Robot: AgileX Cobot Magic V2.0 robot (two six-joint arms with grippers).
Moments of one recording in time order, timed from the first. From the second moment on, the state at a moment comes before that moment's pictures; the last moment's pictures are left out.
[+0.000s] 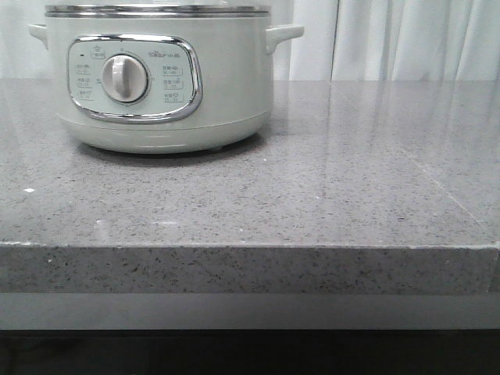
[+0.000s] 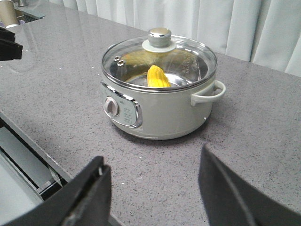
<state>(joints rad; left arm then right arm) -0.45 0.75 -0.90 -0.05 0.63 0.08 0.52 0.59 -0.87 0.24 0.59 -0.18</state>
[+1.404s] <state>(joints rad) -0.11 0.25 -0.29 -0.13 0.20 0.08 0.52 0.59 -0.87 0.24 0.60 -0.18</state>
